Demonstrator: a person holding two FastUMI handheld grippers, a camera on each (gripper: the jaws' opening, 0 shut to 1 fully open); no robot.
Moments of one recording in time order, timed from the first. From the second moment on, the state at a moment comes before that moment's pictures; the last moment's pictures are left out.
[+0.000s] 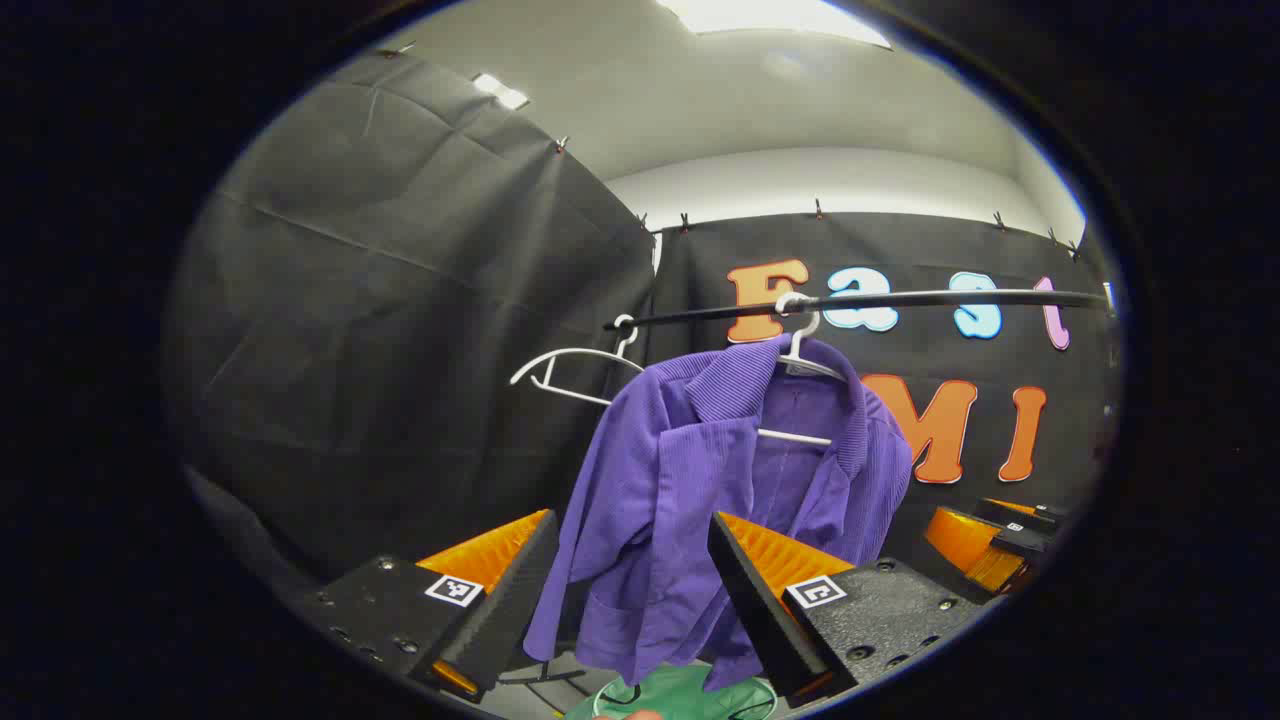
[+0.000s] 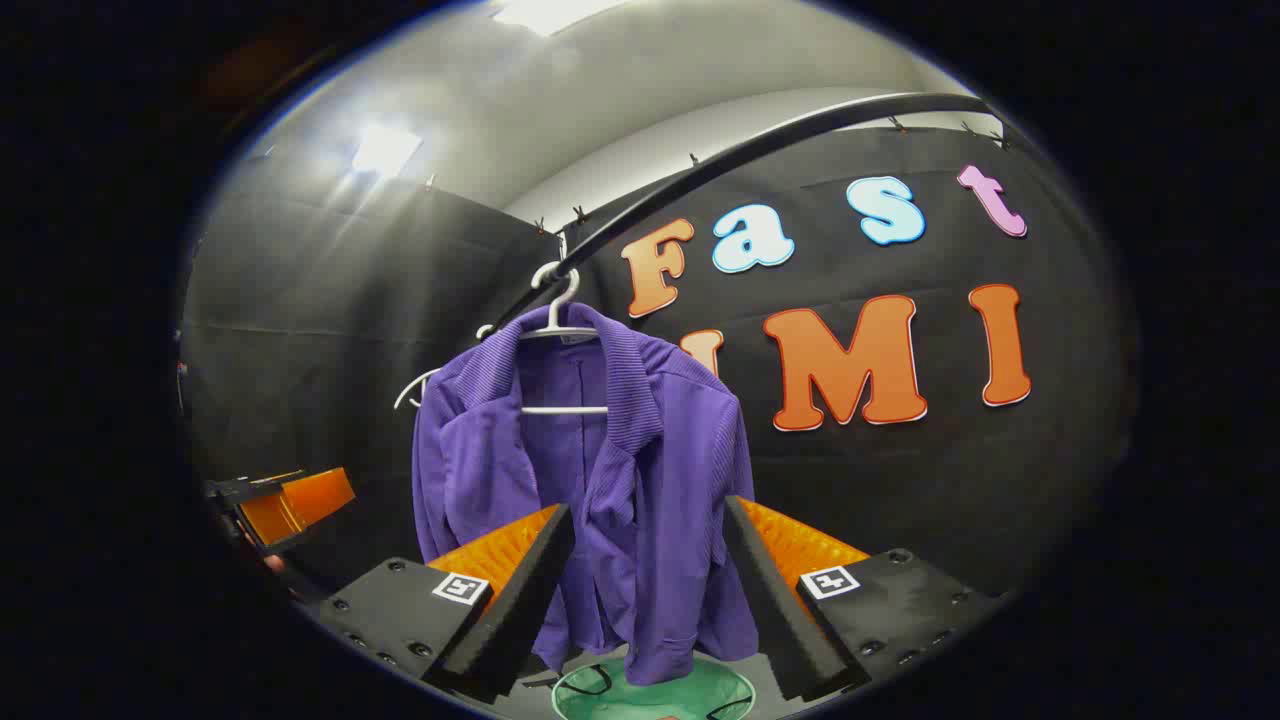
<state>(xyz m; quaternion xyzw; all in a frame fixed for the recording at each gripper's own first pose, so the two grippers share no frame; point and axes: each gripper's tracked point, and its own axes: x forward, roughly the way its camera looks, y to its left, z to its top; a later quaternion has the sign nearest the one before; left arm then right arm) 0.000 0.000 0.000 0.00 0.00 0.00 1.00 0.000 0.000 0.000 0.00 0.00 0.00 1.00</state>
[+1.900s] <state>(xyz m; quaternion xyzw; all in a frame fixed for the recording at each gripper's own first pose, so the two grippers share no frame) 0.001 0.043 -0.002 0.03 -0.01 0.06 1.00 0.189 0.038 -0.114 -0.01 0.05 0.00 1.00</state>
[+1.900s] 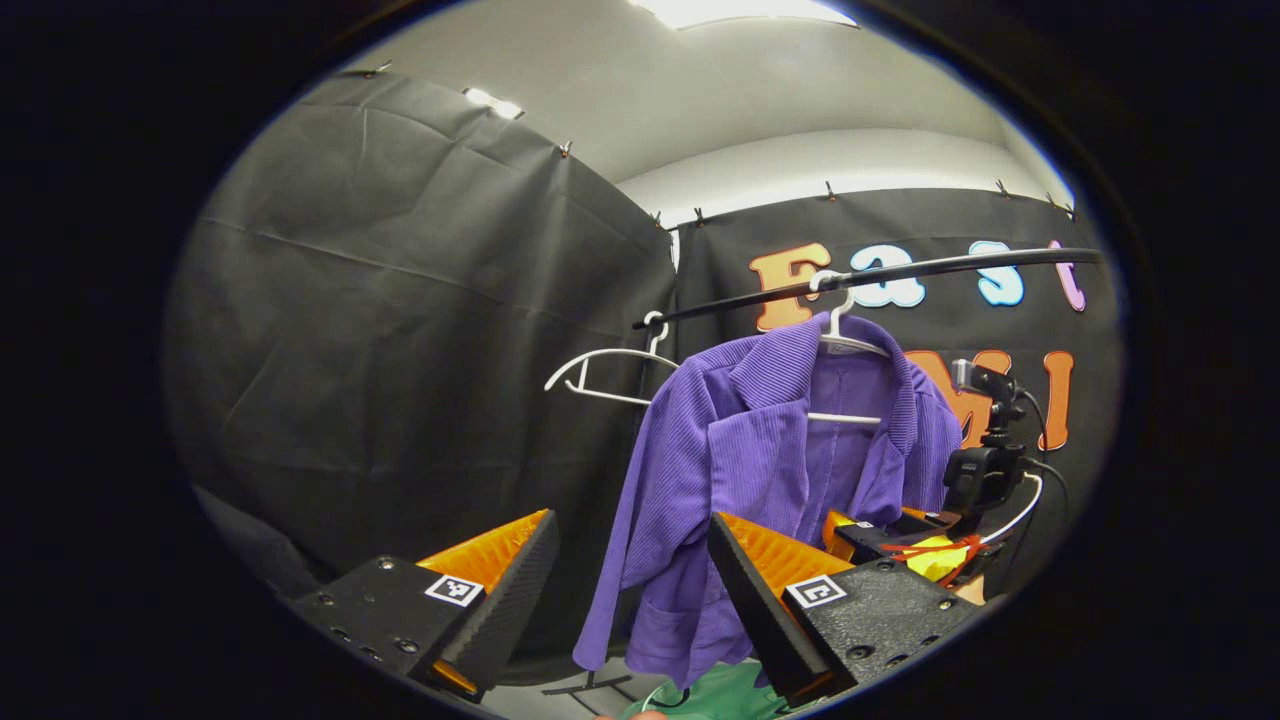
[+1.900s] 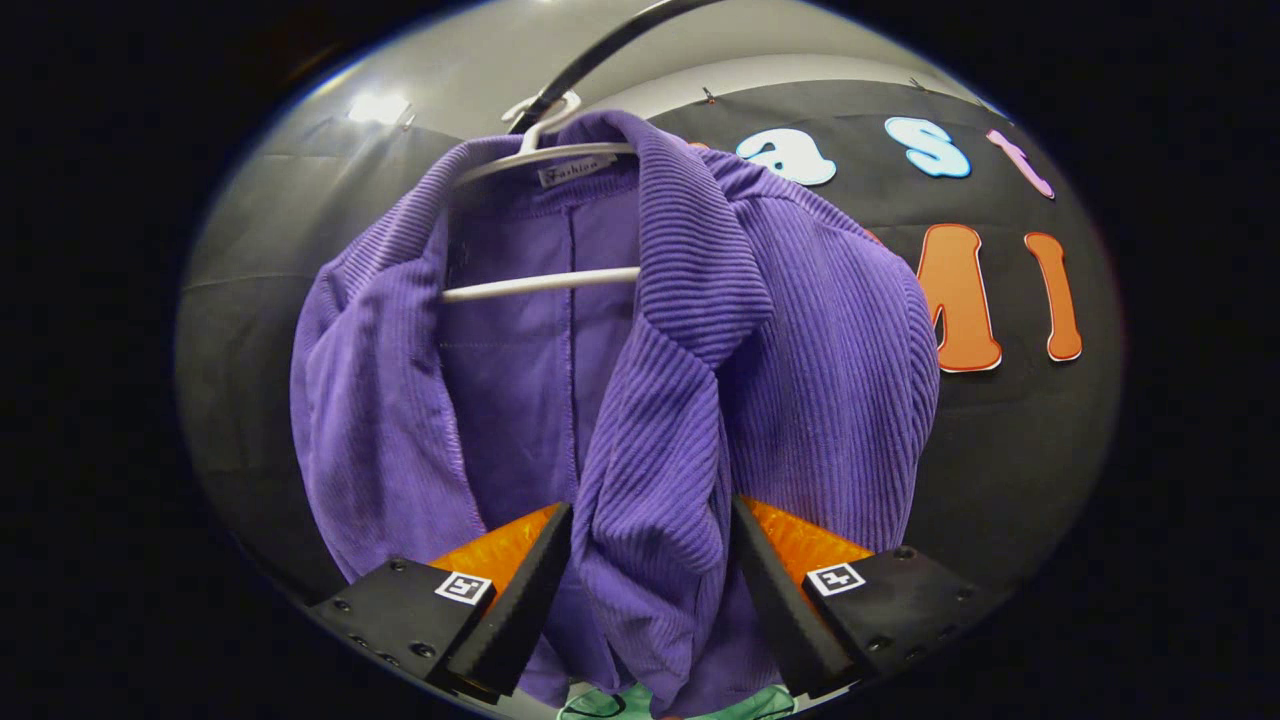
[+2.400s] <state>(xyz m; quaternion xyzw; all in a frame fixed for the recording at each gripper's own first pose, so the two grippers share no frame) 0.029 -0.008 -0.022 -0.01 0.02 -0.03 1.00 0.156 -0.022 -0.083 0.02 0.04 -0.01 1.00</state>
